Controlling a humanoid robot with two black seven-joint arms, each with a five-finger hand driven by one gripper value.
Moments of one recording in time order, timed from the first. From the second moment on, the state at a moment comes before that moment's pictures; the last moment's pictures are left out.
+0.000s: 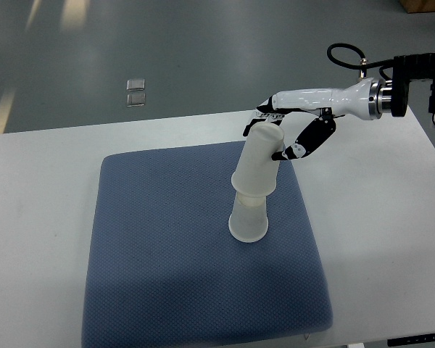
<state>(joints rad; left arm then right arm) -0.05 0.00 -0.12 -0.14 0.11 0.06 0.10 1.11 -0.73 0.36 1.42 -1.17 0.45 0.19</state>
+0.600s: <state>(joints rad) -0.05 0.00 -0.12 -0.14 0.11 0.06 0.10 1.08 -0.71 0.34 1.42 -1.14 0.45 0.17</state>
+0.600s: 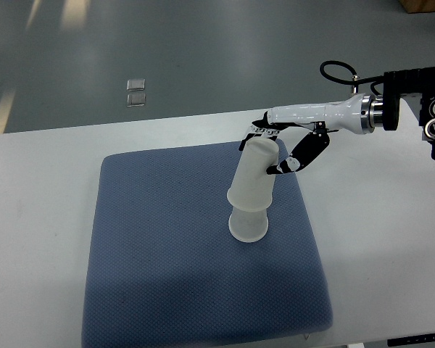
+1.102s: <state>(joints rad) -0.05 0.00 -0.12 -0.14 0.11 0.06 0.10 1.08 -0.70 0.34 1.42 -1.18 0.45 0.17</state>
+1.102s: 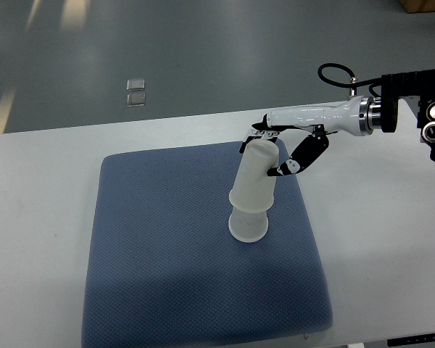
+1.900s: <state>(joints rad) -0.05 0.00 -0.12 -0.14 0.11 0.06 0.10 1.06 -0.70 0.34 1.43 -1.23 0.51 0.18</state>
